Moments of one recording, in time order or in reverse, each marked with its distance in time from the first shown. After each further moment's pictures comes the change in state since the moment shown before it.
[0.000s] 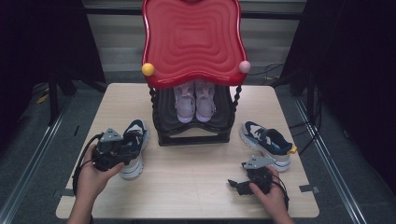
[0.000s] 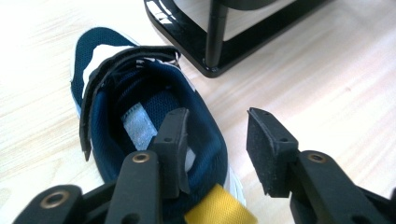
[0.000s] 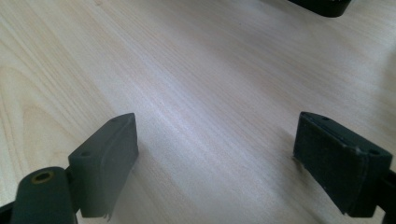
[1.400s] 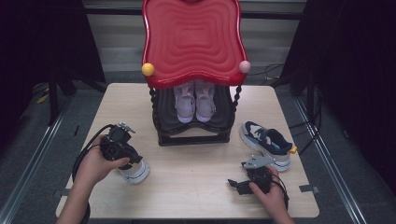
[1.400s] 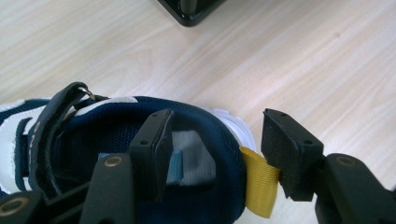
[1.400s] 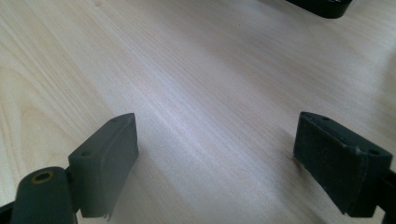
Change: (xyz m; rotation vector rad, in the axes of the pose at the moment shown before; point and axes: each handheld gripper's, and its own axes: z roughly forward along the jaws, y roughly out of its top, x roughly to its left) left arm 0.002 0.044 0.011 0.360 -0.074 -0.007; right arm -0.001 0.001 0.001 0.002 0.002 0.001
